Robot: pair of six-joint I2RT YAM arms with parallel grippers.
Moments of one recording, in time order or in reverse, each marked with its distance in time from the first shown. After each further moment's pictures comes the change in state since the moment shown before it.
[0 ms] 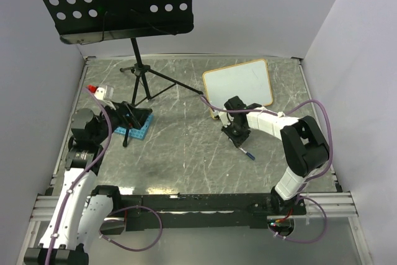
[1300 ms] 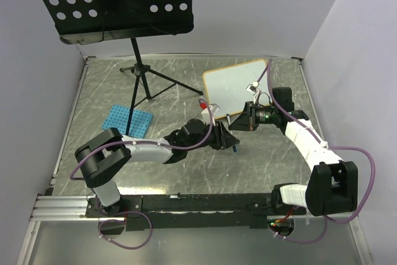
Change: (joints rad) left arm -0.968 1.027 0.177 0.751 -0.357 -0.513; right arm -0.396 -0.423 -0.138 0.270 -1.023 0.386
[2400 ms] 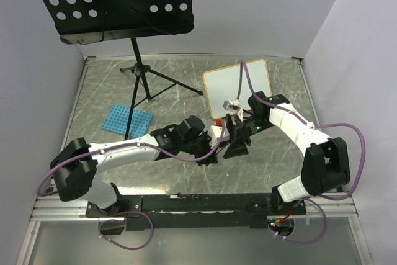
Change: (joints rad) left arm -0.015 -0.227 0.109 -0.803 0.248 0.870; right arm 0.201 0.200 0.232 -0.864 -0.256 -1.118
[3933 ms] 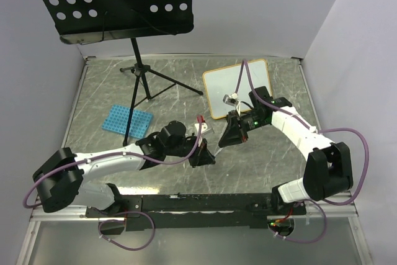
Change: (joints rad) left arm 0.047 -0.158 -0.245 0.329 0.073 -0.262; right arm 0.008 -0.050 -0.047 0.344 0.044 0.441
